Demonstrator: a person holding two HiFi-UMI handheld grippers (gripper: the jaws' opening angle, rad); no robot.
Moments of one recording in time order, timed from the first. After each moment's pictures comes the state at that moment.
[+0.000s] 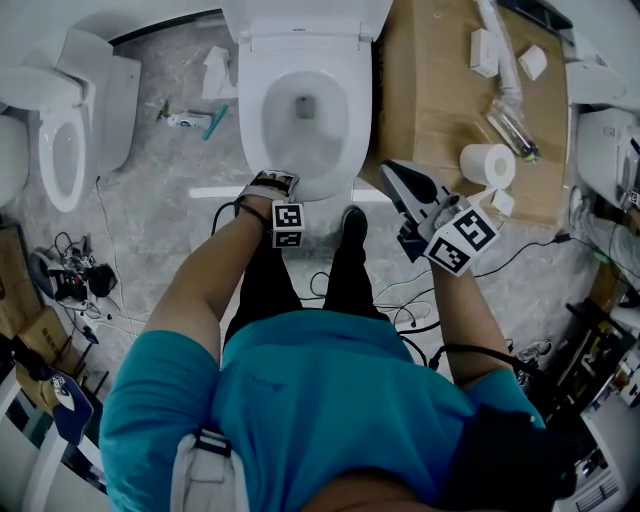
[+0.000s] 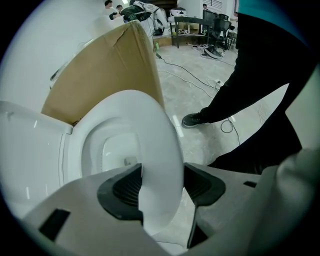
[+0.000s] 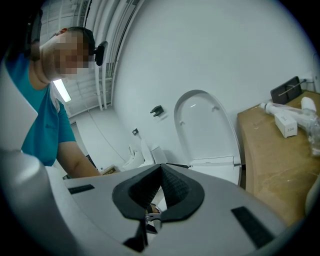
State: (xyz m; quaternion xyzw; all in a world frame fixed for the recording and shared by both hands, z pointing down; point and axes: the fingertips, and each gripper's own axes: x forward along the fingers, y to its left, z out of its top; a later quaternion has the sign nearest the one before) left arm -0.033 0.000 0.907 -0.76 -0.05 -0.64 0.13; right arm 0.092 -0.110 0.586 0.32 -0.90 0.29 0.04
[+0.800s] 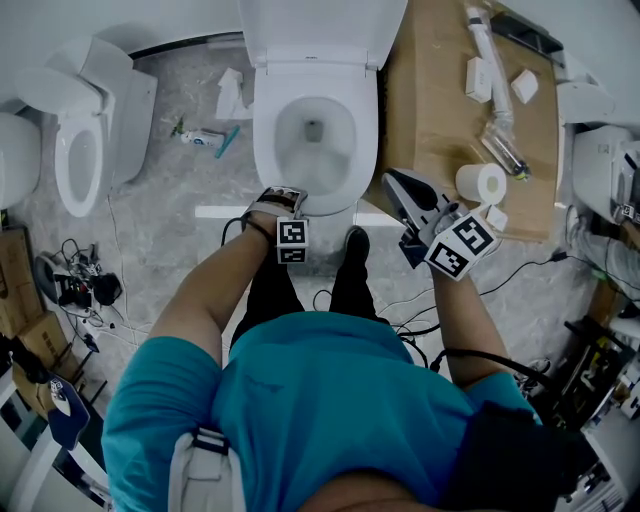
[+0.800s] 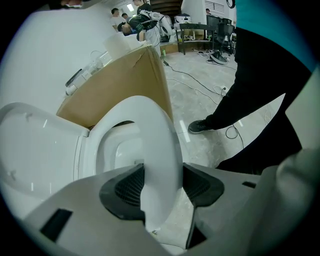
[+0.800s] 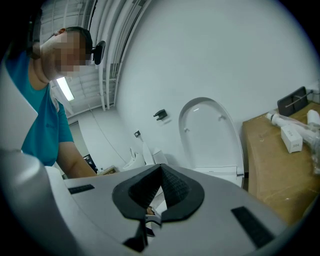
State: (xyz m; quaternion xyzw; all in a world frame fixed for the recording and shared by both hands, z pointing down) left arm -0.034 -0.013 0.852 -0.78 -0.01 -0.61 0.14; right arm 0.078 -0.123 0.545 0.32 -0.91 0.27 0.04
